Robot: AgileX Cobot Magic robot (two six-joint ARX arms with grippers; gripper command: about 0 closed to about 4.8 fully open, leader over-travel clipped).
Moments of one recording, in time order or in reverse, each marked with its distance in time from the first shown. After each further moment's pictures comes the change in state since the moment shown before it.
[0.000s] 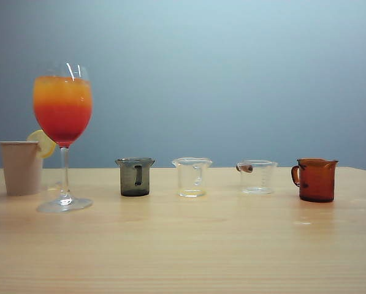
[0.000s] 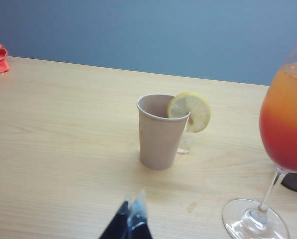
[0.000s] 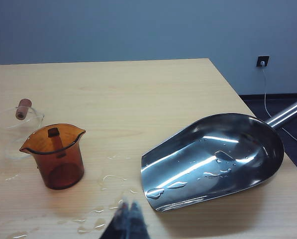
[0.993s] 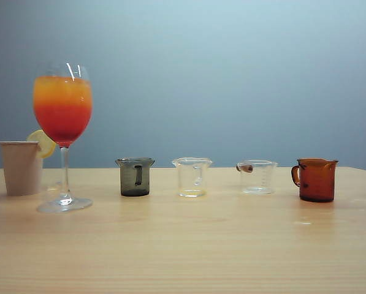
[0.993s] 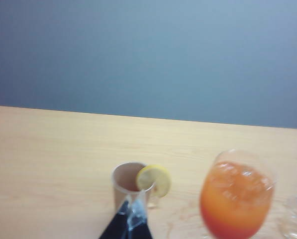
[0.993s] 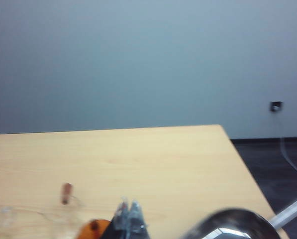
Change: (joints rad) left arm 0.000 0.188 0.460 -0.224 0.097 0.008; right arm 0.018 0.188 0.411 -0.078 -0.044 0.029
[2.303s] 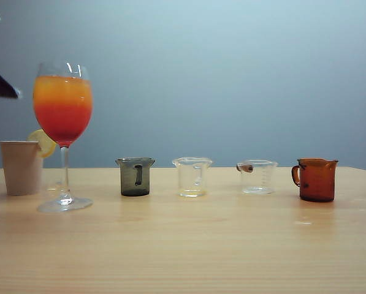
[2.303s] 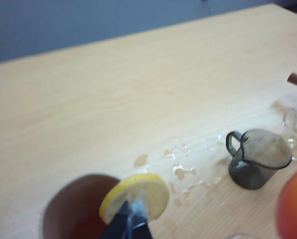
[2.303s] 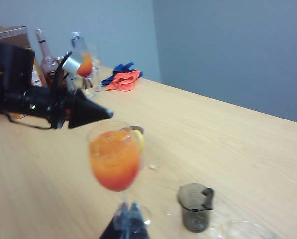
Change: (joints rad) left arm 0.272 1.237 0.429 0.315 0.743 0.394; right arm 0.674 0.811 0.320 0.386 -0.171 0.042
